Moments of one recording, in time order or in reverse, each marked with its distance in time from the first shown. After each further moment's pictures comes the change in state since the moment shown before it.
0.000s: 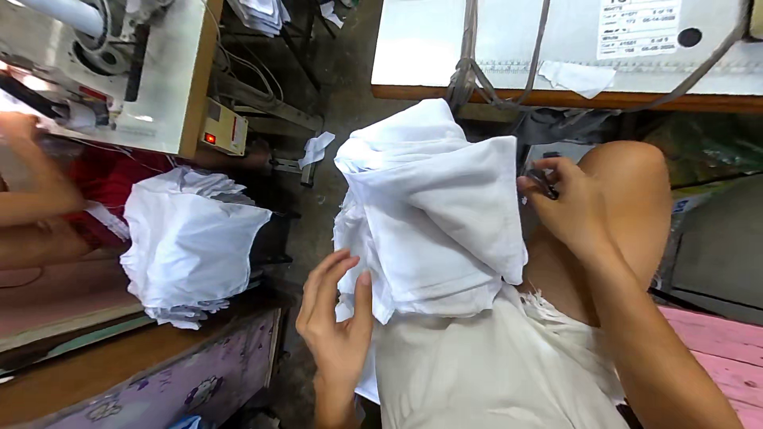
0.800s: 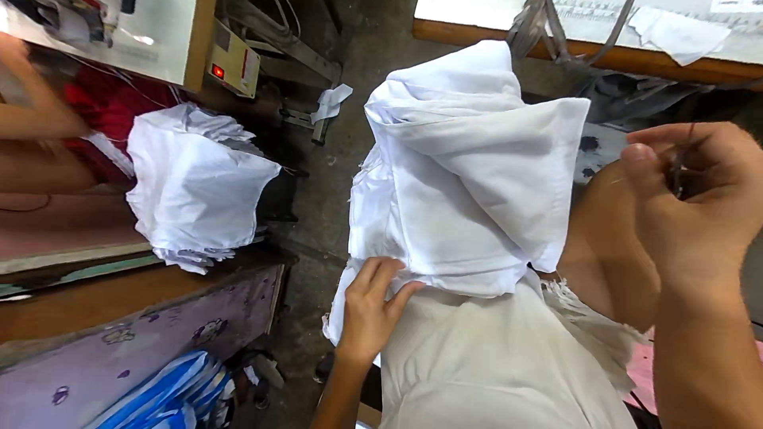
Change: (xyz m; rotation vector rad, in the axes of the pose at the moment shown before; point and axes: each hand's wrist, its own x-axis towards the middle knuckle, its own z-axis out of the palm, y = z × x) left_hand -0.049 -0.020 0.008 0.030 -0.306 -0.034; right_hand -0.024 -0.040 -0.027 0.096 0.143 -0.267
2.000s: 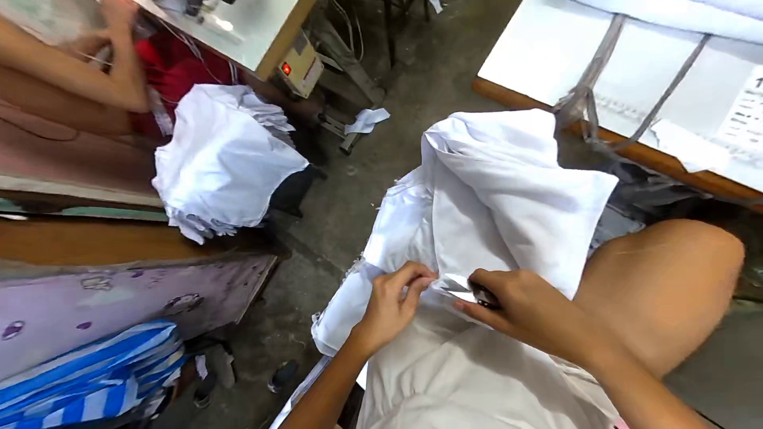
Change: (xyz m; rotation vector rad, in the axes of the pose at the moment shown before) left_hand 0.006 -0.014 0.024 -0.464 0.070 -0.016; right_hand -0.034 -0.052 0.065 -0.100 -0.866 -0.520
